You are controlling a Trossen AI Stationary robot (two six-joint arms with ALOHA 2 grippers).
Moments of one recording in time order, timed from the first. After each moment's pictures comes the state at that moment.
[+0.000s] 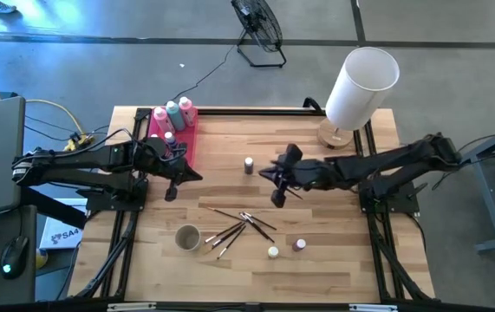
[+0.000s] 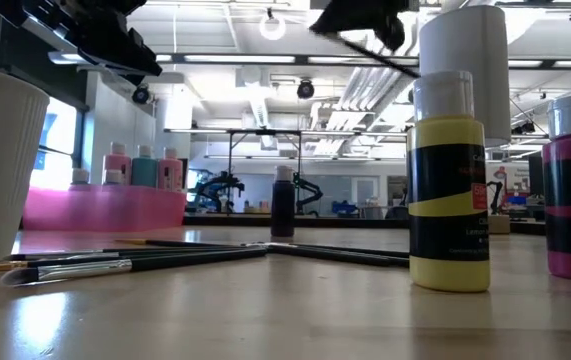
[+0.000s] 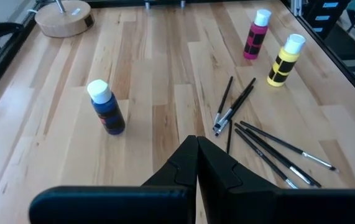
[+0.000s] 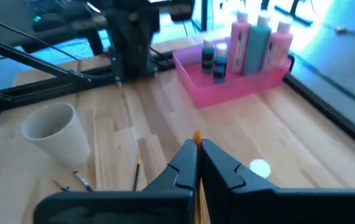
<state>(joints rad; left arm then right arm) 0.13 0.74 0.63 -0.37 0.18 0.12 0.17 1.36 1.06 -0.14 0.40 0.30</state>
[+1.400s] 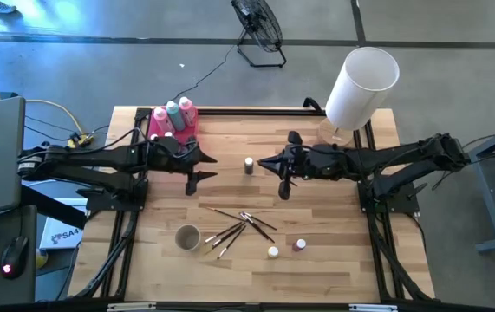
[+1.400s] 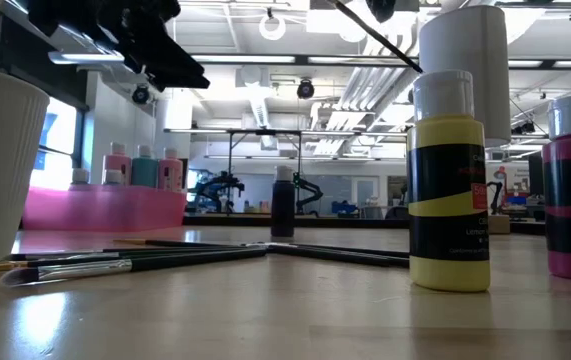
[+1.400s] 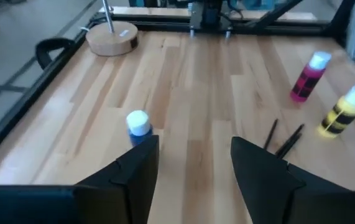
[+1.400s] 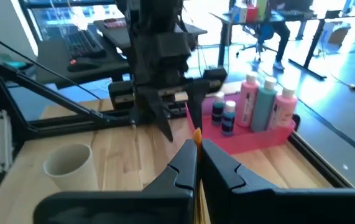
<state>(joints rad) 0.13 0.92 0.63 -0.07 0.04 0.01 0.11 1.30 1.06 0.02 0.30 0.13</state>
